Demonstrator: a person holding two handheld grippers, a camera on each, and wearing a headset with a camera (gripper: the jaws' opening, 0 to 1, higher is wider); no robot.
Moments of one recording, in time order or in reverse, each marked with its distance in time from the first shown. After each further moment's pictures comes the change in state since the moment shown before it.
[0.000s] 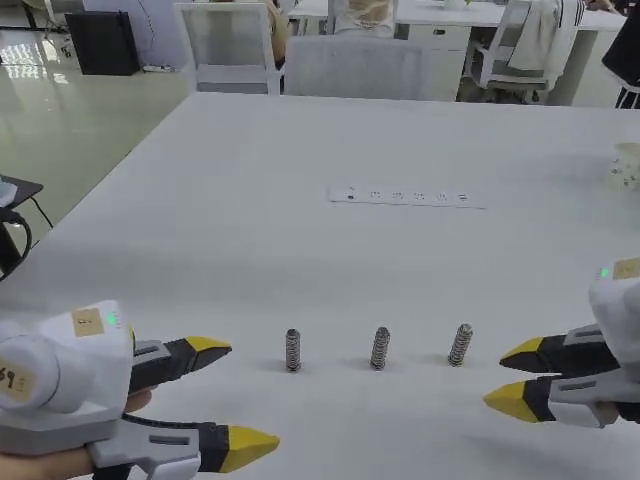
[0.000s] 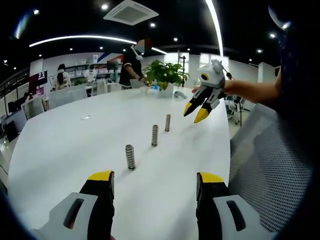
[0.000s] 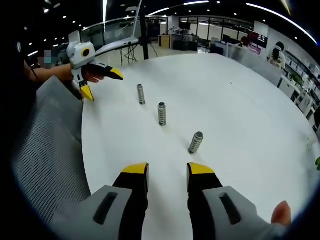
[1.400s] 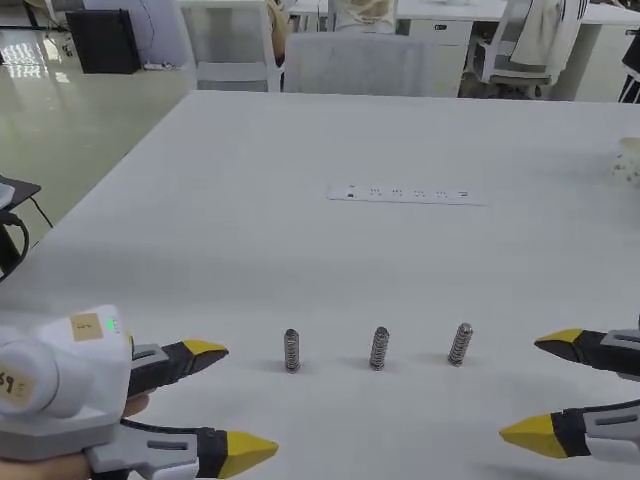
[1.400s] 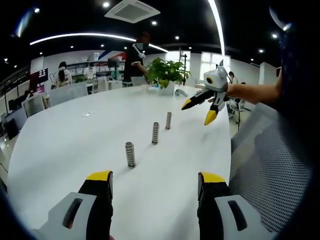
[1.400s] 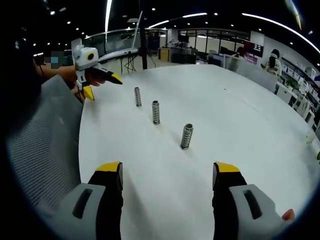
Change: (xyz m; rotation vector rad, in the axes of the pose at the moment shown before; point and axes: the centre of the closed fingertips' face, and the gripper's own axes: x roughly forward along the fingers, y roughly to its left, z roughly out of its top) left arm 0.002 0.001 -0.004 -0.011 0.018 0.006; right arm -0.006 -0.008 -0.013 -0.015 -0.120 -0.008
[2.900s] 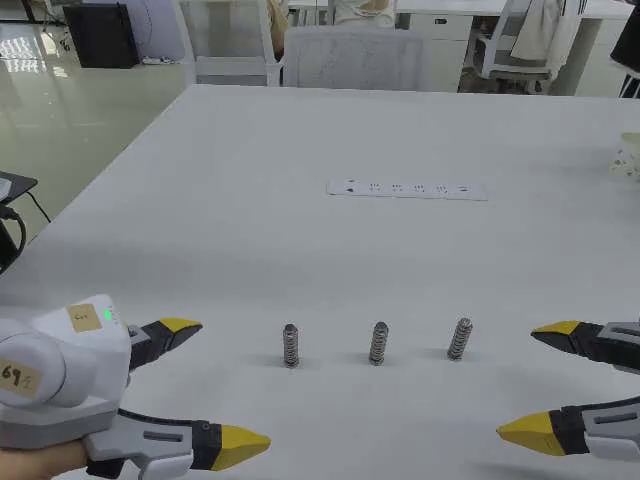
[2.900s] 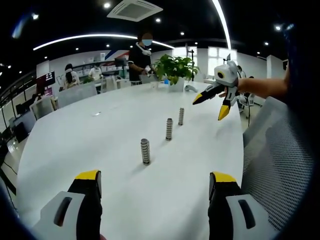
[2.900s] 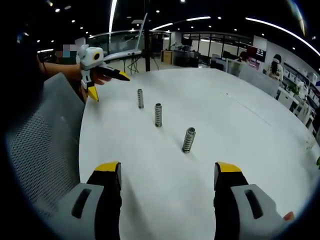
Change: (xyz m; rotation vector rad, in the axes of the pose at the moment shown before) left arm -0.002 0.019 -0.002 0.034 0.026 0.096; right arm 0.001 0.002 0.004 -0.036 -0.023 0.007
